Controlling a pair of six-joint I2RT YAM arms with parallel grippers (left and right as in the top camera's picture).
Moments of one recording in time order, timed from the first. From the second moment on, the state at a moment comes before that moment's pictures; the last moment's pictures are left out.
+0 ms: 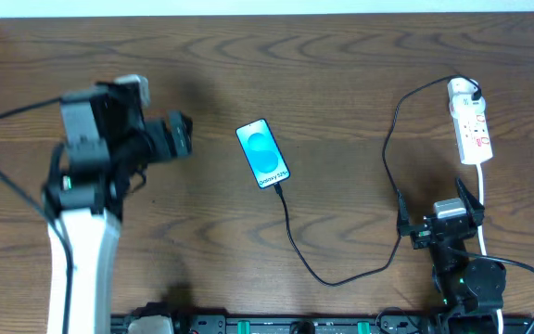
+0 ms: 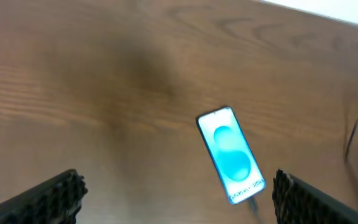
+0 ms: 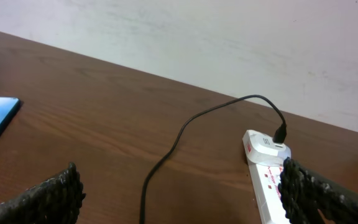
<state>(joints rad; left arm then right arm) 0.09 1.14 1.09 -0.71 0.29 -0.07 0.07 0.01 0.01 -0.06 -0.08 -0.22</state>
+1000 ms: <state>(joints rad) 0.09 0.17 0.01 -0.02 0.10 -0.12 0.07 0.01 0.01 -0.06 -0.09 -0.22</state>
